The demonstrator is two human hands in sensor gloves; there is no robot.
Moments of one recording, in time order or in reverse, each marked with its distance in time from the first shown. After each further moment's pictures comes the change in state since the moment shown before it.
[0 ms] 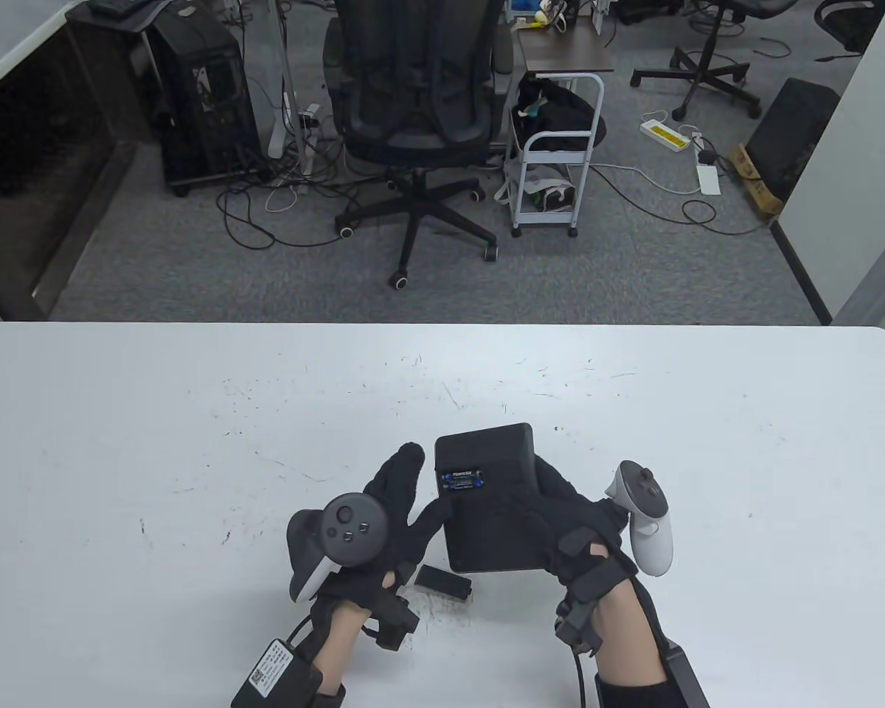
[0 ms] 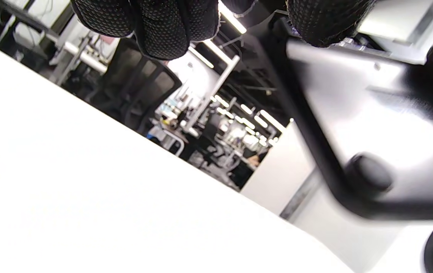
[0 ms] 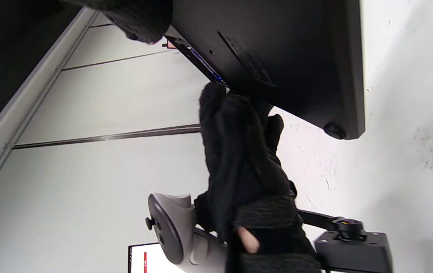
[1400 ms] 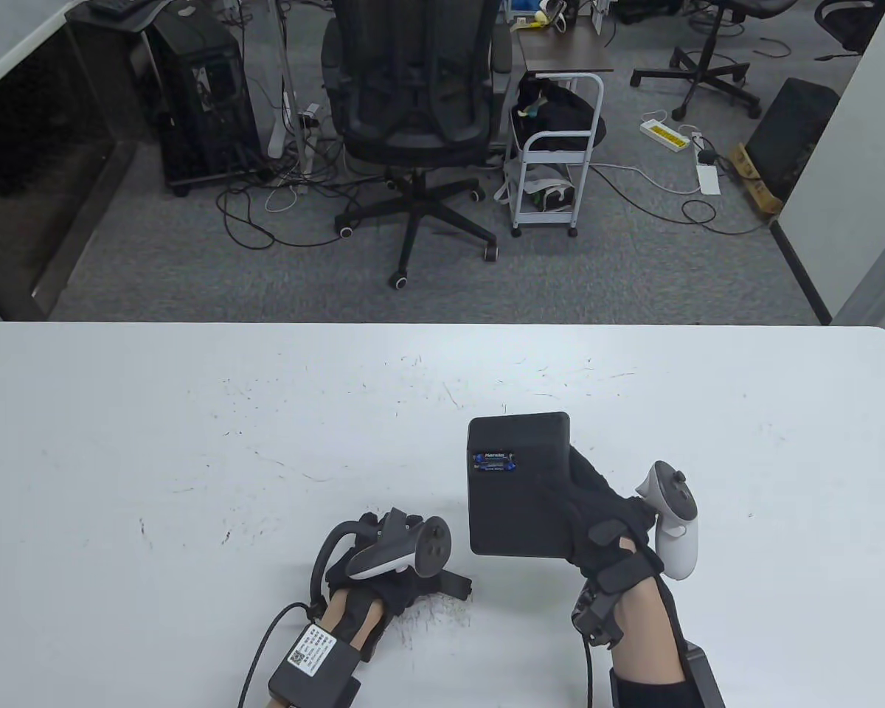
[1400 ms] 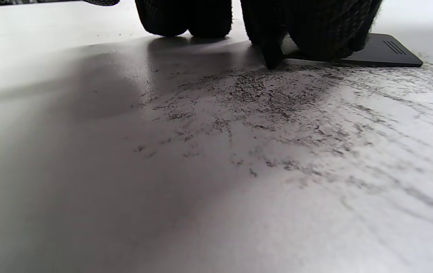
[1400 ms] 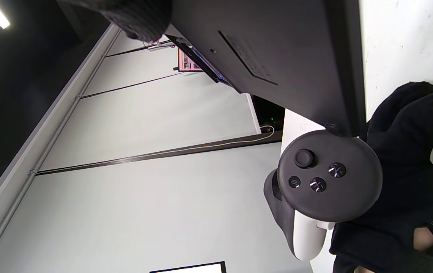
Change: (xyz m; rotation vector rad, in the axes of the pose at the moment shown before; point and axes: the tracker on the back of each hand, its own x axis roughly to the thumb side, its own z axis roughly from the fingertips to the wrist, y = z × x) left_hand -0.031 -0.094 -0.019 -0.587 0.014 -0.573; right_hand 0.007 -0.017 0.012 -0.067 -0.041 -0.062
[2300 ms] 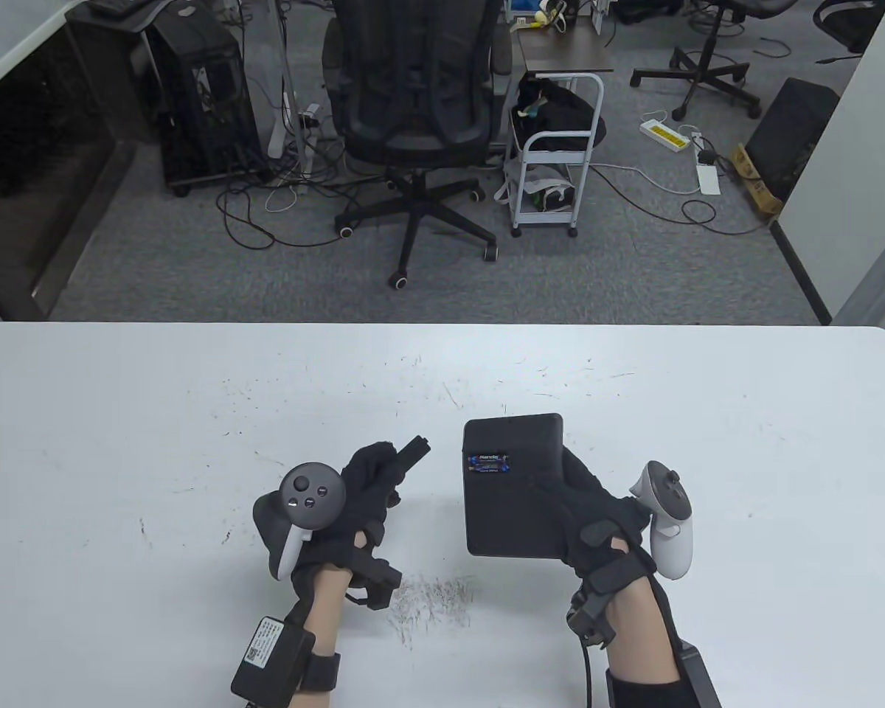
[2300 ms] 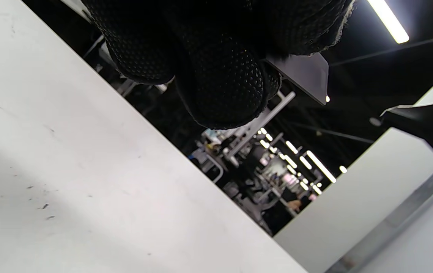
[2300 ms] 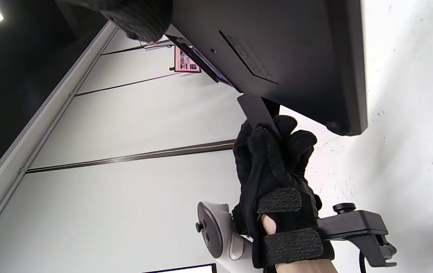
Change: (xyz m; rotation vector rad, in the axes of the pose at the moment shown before) left_hand -0.079 0.054 0.048 0.664 0.177 0.850; right_hand -0.005 0.002 -0.004 -0.010 0.016 0.030
